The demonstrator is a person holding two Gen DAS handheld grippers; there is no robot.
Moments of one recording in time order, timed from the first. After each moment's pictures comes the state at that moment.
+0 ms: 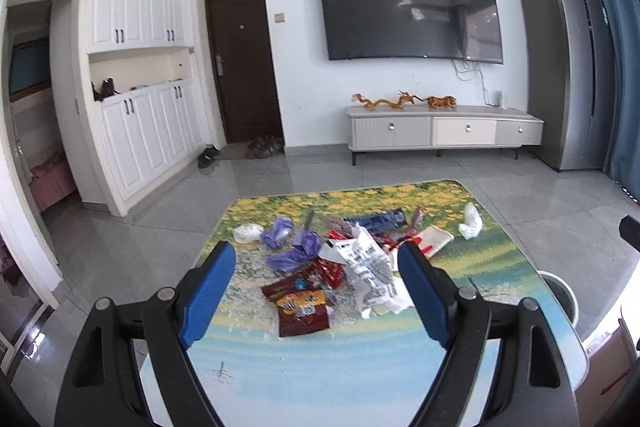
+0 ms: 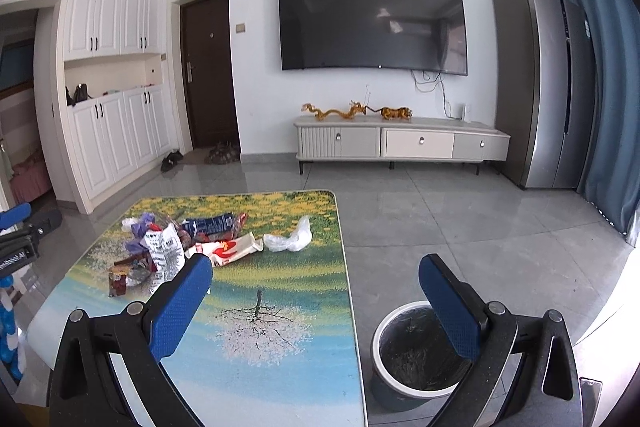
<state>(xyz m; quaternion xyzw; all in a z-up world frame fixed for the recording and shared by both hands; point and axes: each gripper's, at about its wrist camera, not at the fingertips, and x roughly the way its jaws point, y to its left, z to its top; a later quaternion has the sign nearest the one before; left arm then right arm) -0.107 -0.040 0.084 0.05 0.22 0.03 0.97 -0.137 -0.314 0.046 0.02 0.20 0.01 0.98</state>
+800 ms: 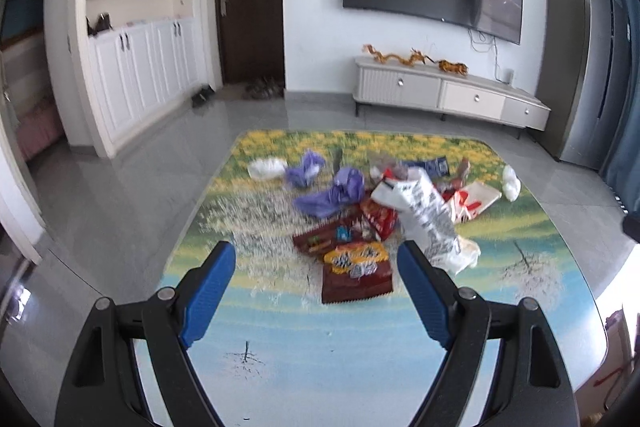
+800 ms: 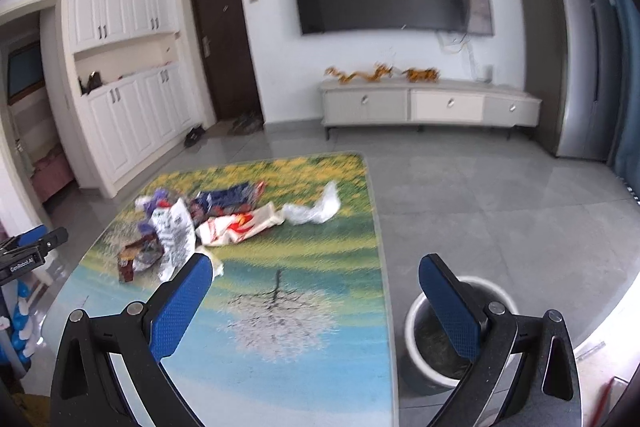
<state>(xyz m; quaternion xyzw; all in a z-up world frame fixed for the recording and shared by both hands) -0.062 0.050 0.022 -0.01 0.32 0.01 0.95 -0.070 -0.305 0.002 0.05 0.29 0.09 0.95</state>
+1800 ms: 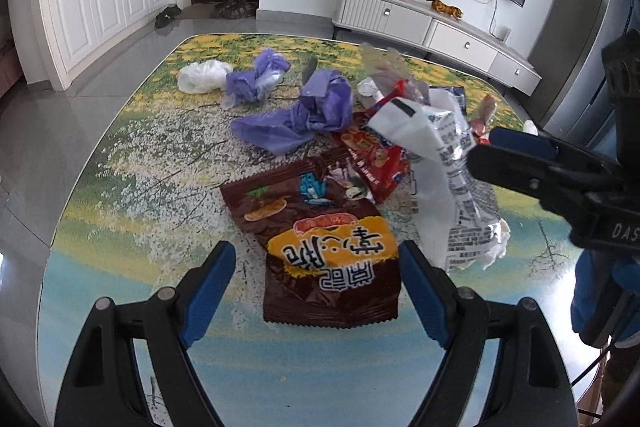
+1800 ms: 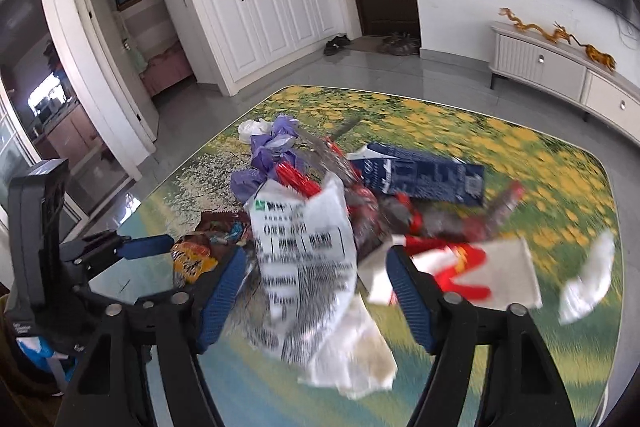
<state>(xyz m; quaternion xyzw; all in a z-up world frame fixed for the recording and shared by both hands) 0.030 0.043 -0.059 -0.06 0.45 -0.04 0.89 0.095 -0.118 -0.060 -0.04 0.39 0.34 0.86</state>
